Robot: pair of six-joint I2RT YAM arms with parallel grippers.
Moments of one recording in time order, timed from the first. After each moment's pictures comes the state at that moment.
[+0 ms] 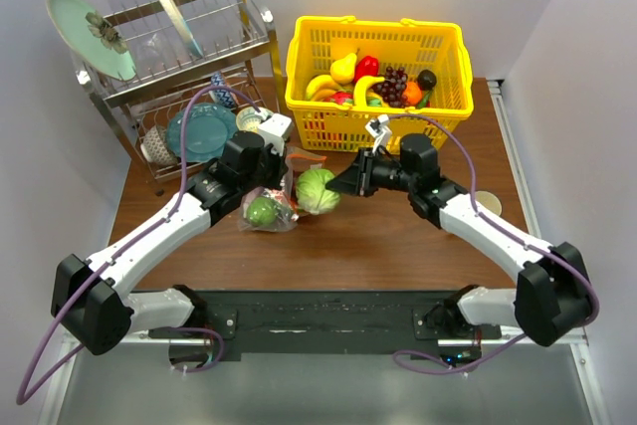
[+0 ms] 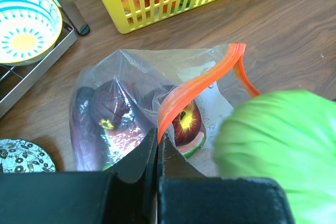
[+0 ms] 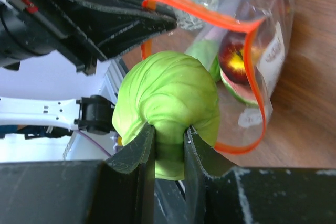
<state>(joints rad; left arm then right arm) -0.60 1.22 0.97 -0.27 -0.06 -0.14 0.51 1.27 0.82 0.14 -0.64 0.69</state>
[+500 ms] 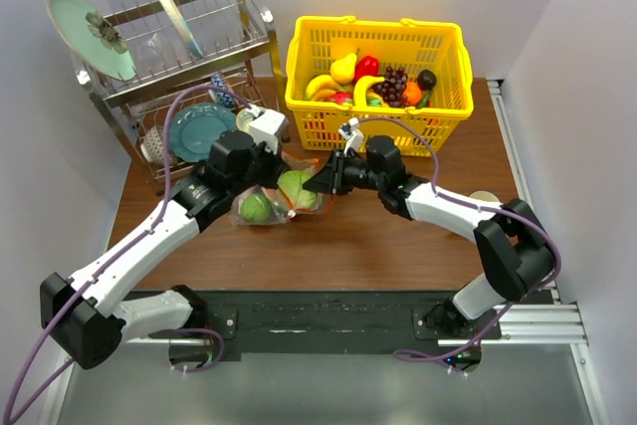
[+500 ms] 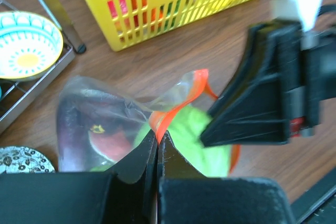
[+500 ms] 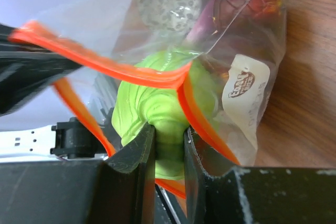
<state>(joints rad) -0.61 1.13 0.99 -0.30 -0.03 -0.15 0.61 1.55 0.87 0.33 -0.53 0.75</state>
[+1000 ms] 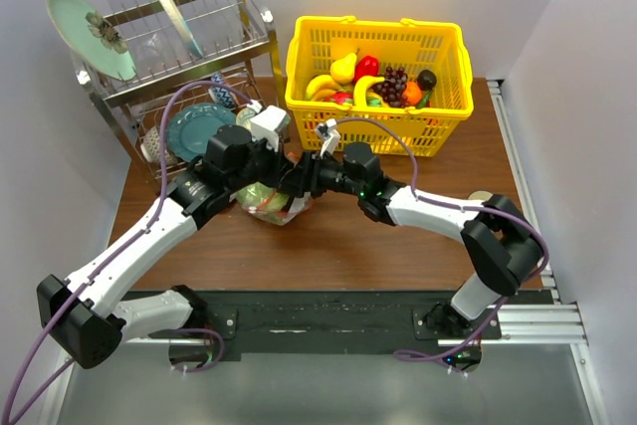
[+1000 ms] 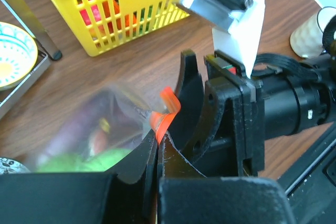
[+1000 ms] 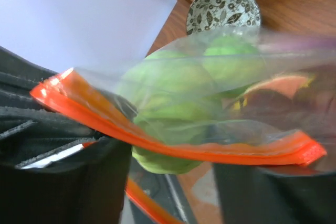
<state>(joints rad) -0.62 1.13 1.06 -0.35 0.06 -0.17 0.77 1.62 0.94 0.49 -0.41 0.82</state>
